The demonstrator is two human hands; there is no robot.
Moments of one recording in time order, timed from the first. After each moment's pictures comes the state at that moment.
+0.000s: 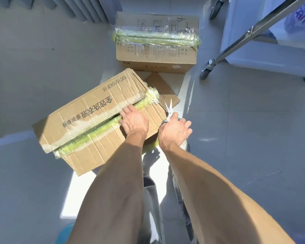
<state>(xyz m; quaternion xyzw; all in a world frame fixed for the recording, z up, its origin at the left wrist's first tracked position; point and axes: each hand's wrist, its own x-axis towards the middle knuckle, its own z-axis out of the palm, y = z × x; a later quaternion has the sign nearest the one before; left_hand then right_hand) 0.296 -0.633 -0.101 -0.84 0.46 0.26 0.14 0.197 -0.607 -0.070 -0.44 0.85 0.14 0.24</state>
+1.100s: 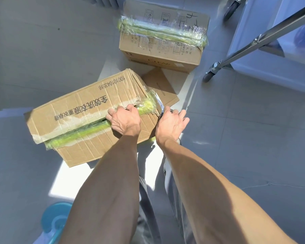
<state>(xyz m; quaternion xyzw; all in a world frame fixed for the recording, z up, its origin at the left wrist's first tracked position) 0.274 -0.635 -0.082 -0.95 0.21 0.23 0.01 0.166 -0.626 -0.071 -0.59 0.77 0.15 0.19</state>
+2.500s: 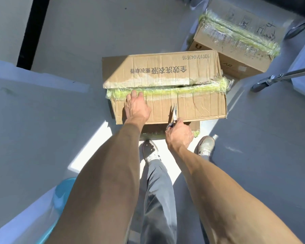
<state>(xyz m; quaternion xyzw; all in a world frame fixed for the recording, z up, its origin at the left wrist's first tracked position) 0.518 -0.521 -0.076 -0.86 0.40 0.30 0.04 0.370 -0.494 -0.054 -0.56 0.74 0.19 0.32</state>
